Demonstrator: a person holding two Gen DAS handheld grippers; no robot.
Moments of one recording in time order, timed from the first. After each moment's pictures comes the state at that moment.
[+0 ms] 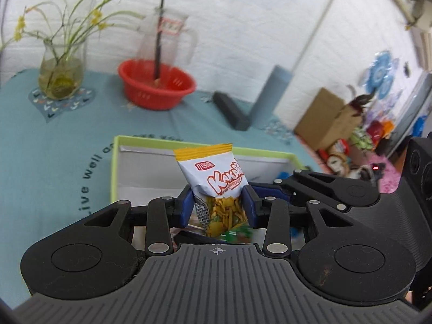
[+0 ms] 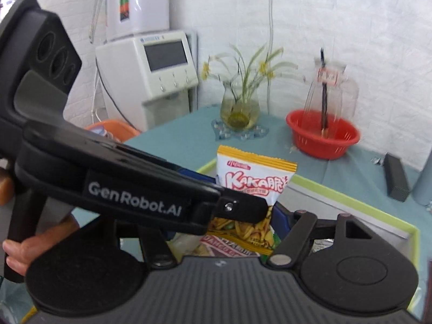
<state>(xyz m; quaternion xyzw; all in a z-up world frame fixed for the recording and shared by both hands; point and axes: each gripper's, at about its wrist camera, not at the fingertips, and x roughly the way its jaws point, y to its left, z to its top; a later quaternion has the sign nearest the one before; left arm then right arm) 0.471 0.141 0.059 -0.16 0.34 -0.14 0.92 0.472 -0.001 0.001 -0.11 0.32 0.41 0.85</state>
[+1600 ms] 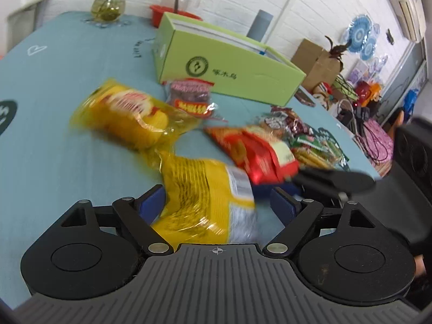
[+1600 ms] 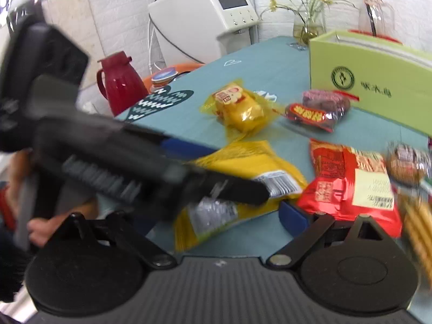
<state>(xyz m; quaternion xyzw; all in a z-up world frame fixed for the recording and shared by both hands) 0.182 0.162 -0.020 -0.16 0.36 -0.15 0.91 0.208 -0.011 -0.059 -0.09 0.38 0.45 0.81</state>
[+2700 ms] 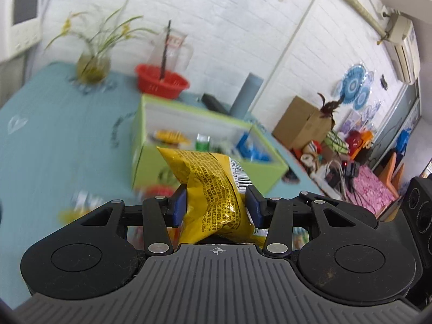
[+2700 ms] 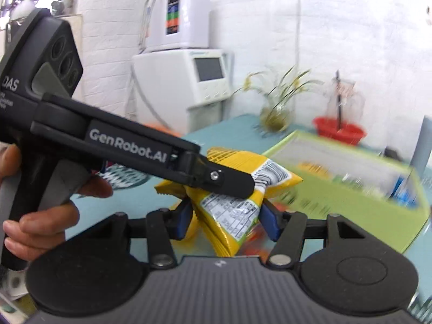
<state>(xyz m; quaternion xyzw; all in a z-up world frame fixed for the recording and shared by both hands) 0.284 0.150 0.087 -0.18 0.28 -0.16 0.93 0.287 -0.031 0.028 -0.11 0.23 0.39 0.88</state>
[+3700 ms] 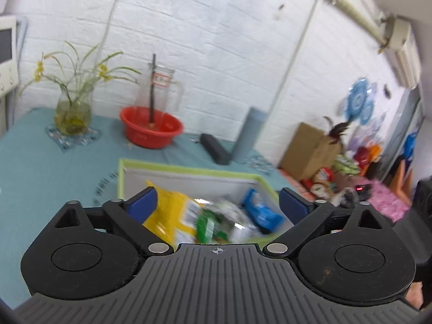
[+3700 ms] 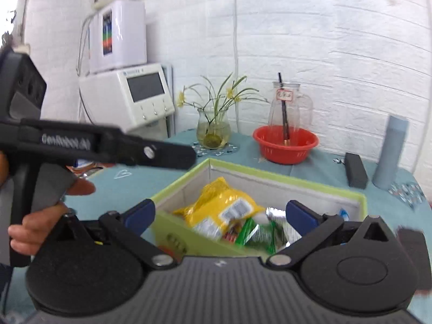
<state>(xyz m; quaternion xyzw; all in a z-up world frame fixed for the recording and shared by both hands) 0.341 0.130 0.099 -0.17 0.22 -0.16 0.95 0.348 -0.110 0.039 -0.04 0.25 0.35 0.90</state>
